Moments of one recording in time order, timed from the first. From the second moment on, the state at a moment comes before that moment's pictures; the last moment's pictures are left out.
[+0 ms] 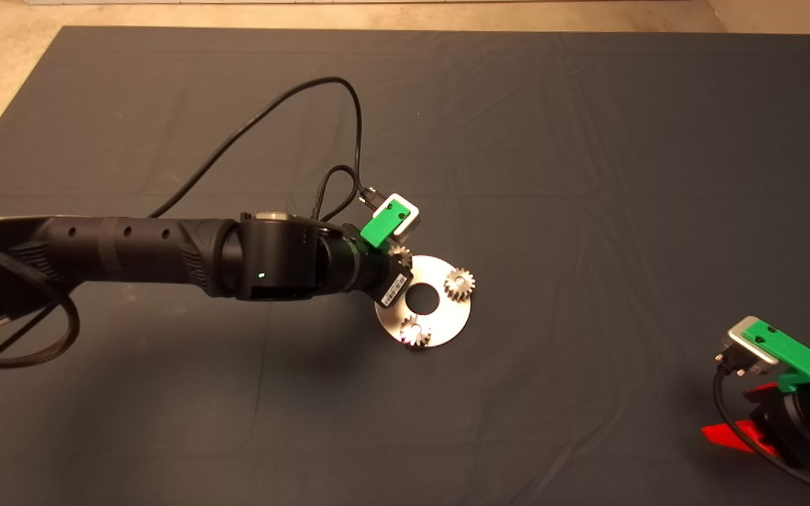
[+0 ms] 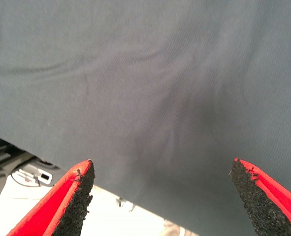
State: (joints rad) left arm -0.19 2.56 -0.91 1.01 1.17 -0.99; right arm 0.13 1.71 -0.39 -0.56 -1.32 0.92
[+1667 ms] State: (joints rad) left arm -0.18 2.55 -0.88 1.02 1.18 -0.99; right arm 0.13 1.70 -0.39 -0.56 -1.32 0.91
